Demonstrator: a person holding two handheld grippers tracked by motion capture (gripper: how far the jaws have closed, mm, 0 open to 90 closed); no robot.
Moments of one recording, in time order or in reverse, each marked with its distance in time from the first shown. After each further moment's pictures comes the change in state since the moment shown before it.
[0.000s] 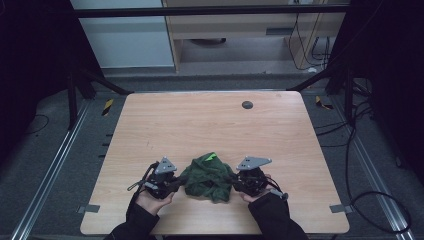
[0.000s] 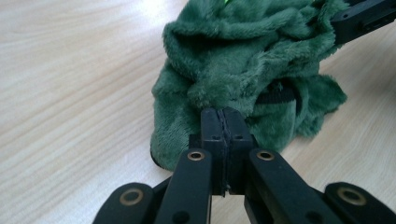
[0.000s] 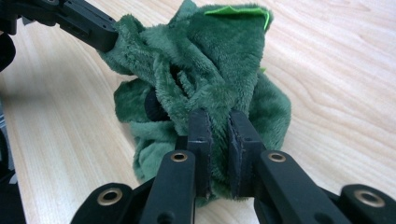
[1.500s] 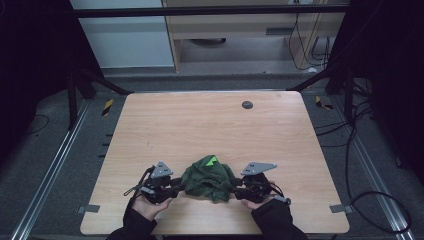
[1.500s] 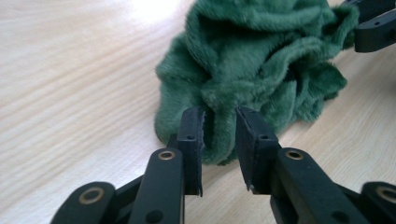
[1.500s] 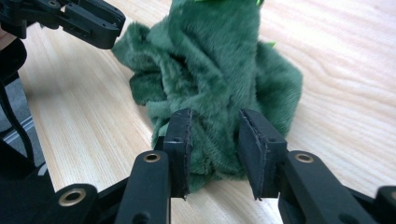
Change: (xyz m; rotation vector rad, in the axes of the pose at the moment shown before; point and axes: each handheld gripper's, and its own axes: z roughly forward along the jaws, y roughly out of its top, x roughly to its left) left arm 0.002 -0.009 -0.009 -0.020 0.016 -0.035; right arm 0.003 -0.012 -0.011 0.005 0.034 0.069
